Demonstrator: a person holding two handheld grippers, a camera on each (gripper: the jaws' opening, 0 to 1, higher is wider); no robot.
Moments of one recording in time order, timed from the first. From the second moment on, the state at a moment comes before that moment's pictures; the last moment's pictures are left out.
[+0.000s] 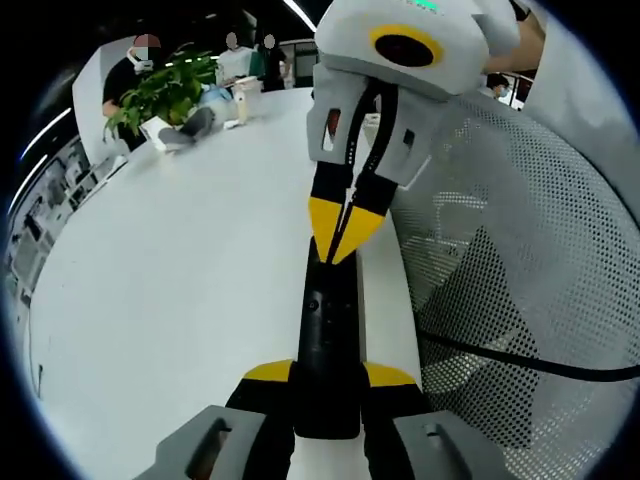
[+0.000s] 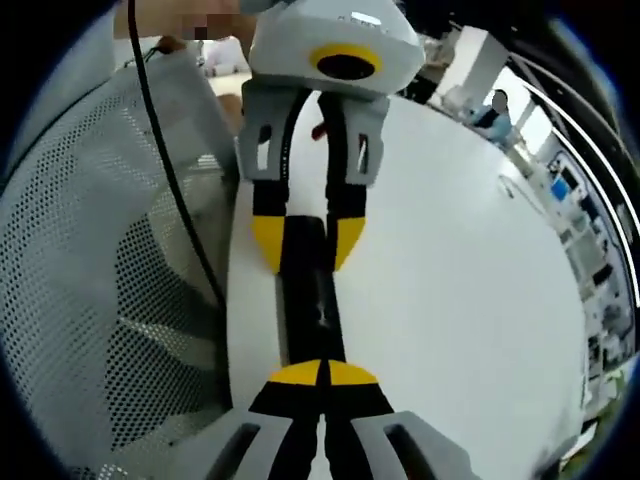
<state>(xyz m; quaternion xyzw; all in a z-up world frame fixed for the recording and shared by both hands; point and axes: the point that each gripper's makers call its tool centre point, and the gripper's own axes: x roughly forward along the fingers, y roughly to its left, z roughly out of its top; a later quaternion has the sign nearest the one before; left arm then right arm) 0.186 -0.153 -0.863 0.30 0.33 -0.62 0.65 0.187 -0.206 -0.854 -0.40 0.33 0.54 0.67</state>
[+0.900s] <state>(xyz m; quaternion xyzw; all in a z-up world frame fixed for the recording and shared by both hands) 0.187 -0.153 -0.864 0.30 0.33 -0.62 0.65 0.186 -0.204 -0.853 -0.35 0.32 0.54 0.69</state>
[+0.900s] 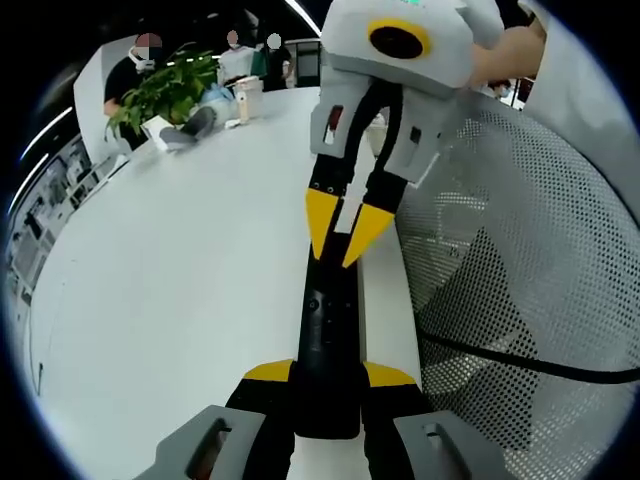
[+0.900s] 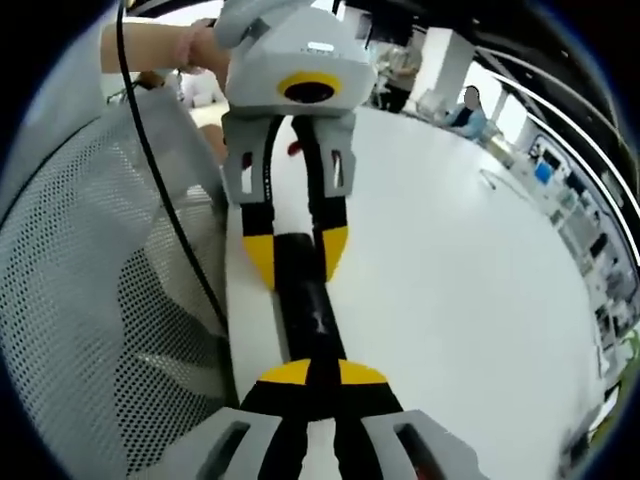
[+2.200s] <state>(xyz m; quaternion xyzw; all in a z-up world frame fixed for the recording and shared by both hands) 0.187 -0.153 -0.863 0.30 0.32 -0.62 0.65 0.186 -0.201 -0.852 -0.32 0.36 0.56 0.67</state>
